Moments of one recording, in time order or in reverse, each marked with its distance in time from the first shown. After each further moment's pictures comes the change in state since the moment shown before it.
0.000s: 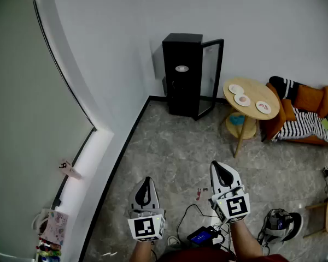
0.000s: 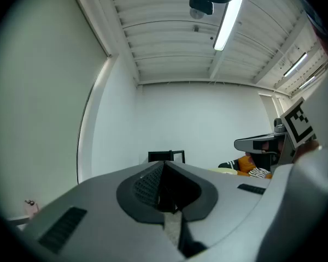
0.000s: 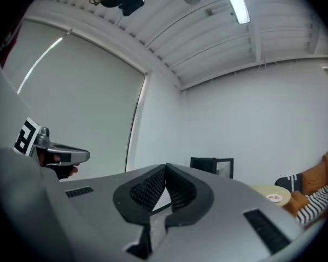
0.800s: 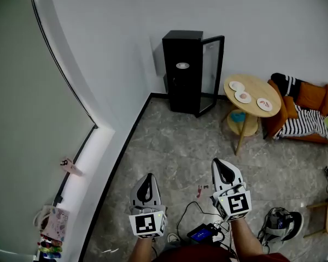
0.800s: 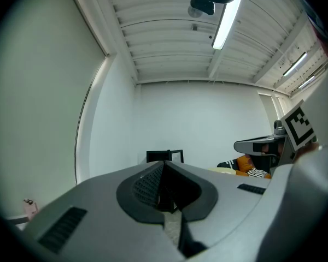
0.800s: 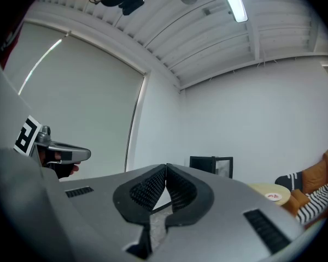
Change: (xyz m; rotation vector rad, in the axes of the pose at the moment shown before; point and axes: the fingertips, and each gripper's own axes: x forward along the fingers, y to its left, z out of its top) left arm 0.006 -0.025 0.002 -0.003 0.007 -0.003; right arm -0.009 -0.023 -0.006 0.008 0.002 0.007
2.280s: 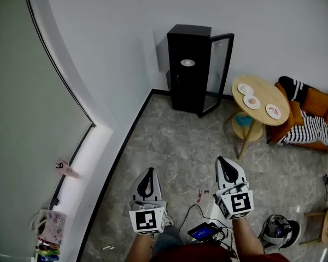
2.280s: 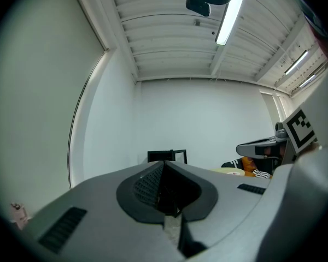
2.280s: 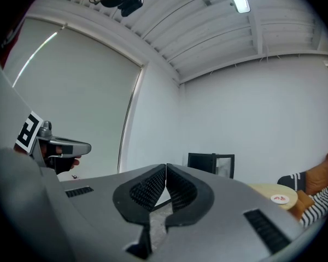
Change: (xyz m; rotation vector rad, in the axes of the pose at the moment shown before) left arm 0.110 0.039 -0.018 0.000 -0.004 -0.007; right arm 0.106 -0.037 -0.028 -0.012 0.042 -0.008
